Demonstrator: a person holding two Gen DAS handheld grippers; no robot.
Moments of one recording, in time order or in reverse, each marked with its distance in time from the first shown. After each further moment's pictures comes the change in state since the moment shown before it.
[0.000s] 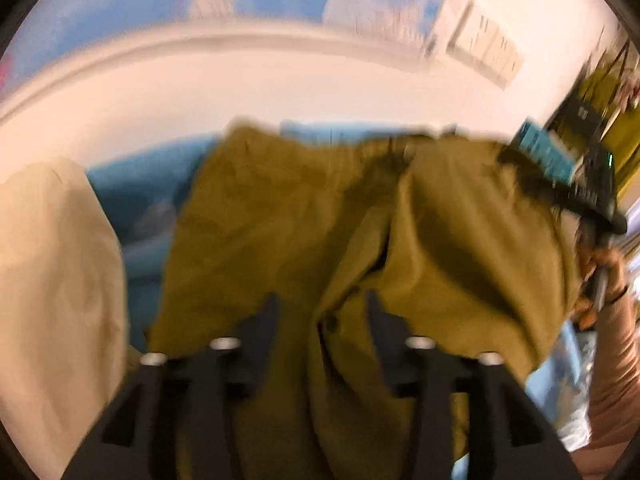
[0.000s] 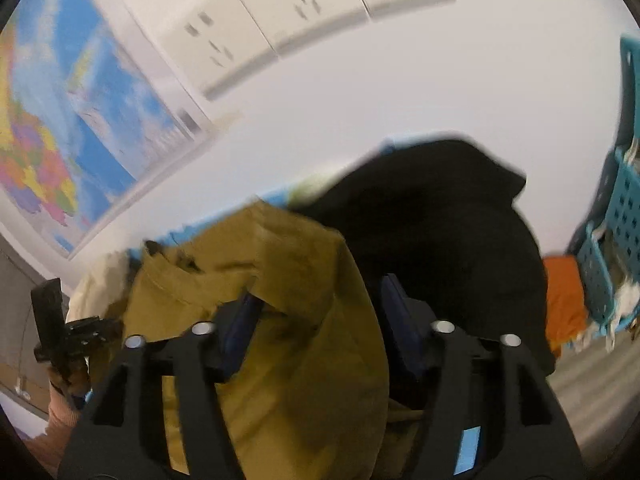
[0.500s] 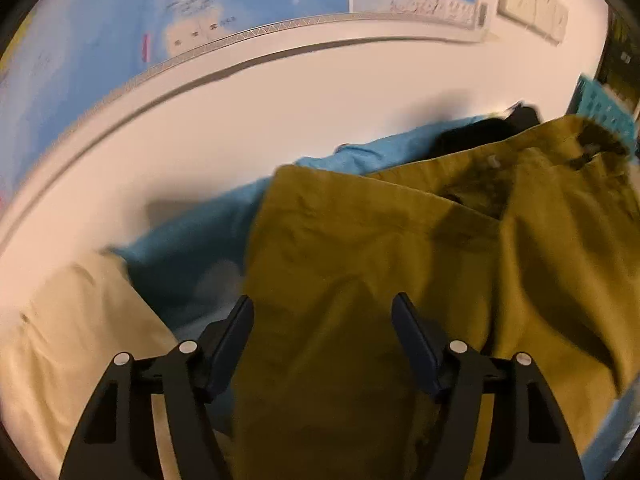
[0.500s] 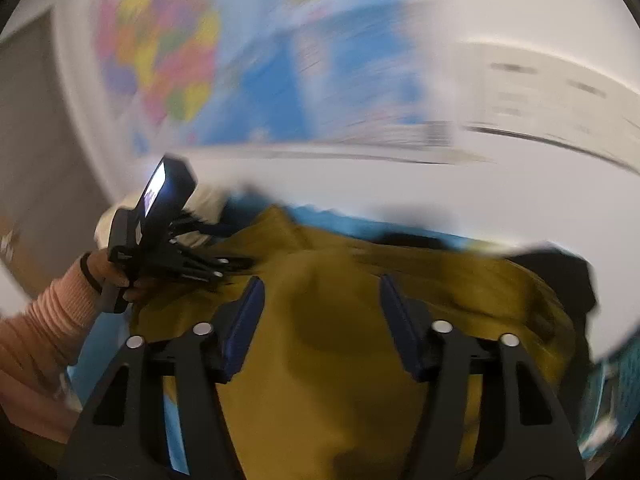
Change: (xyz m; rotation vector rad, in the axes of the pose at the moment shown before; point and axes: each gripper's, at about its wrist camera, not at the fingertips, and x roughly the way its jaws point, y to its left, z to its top) left arm 0.050 -0.002 0.042 0.133 0.076 0.265; right arm 0.039 0.194 -0.007 -0.491 0.052 0.177
